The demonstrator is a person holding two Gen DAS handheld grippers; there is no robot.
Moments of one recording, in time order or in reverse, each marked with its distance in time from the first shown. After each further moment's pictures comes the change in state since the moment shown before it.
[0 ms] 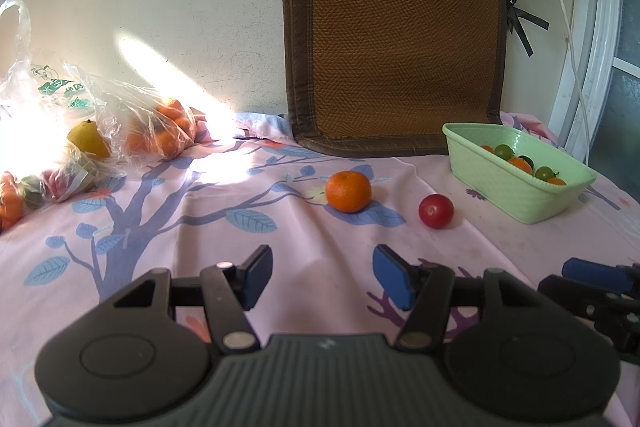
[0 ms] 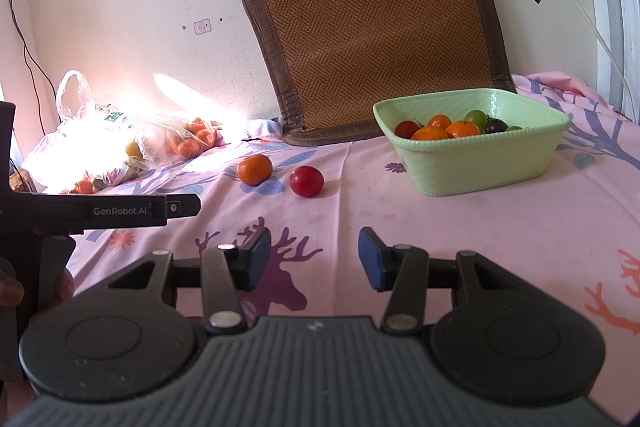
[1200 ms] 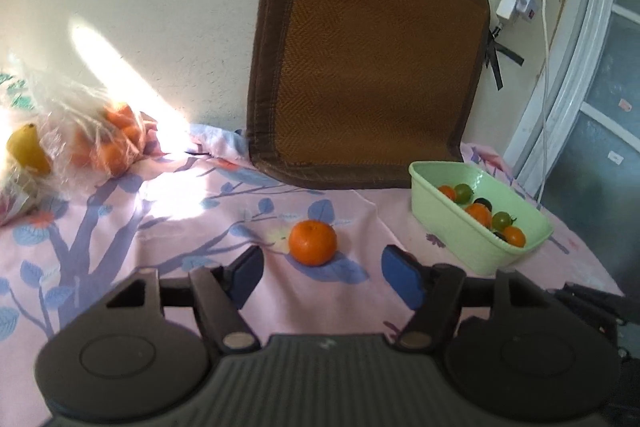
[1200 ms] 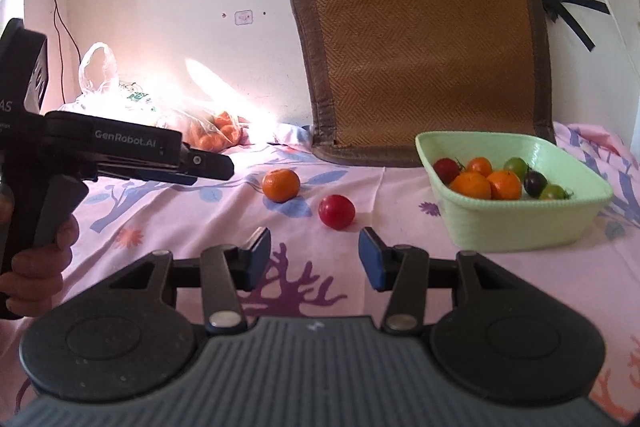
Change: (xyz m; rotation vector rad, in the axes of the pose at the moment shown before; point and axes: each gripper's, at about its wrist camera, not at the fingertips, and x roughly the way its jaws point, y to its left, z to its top) left arm 0.026 0.019 0.047 -0.067 0.037 -0.202; right arm 0.038 0.020 0.031 -0.181 0.018 0.050
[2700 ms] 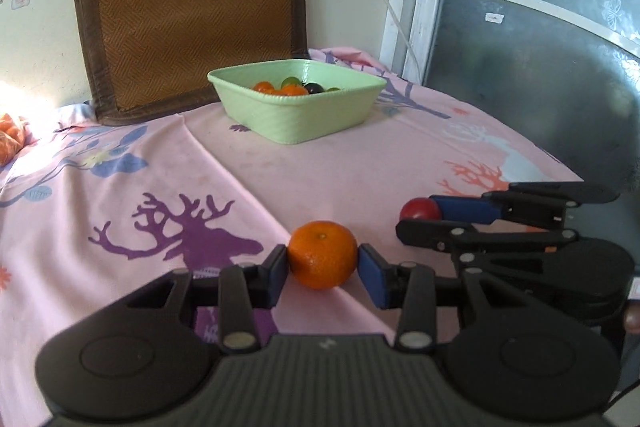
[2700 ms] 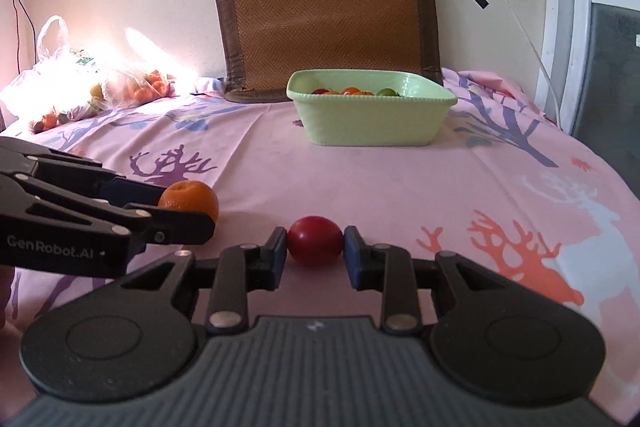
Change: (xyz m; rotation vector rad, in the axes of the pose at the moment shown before) left arm -0.029 -0.154 -0.107 0.272 0.099 -0.138; right arm -0.093 -0.051 -0.072 0.033 0.052 -0.181
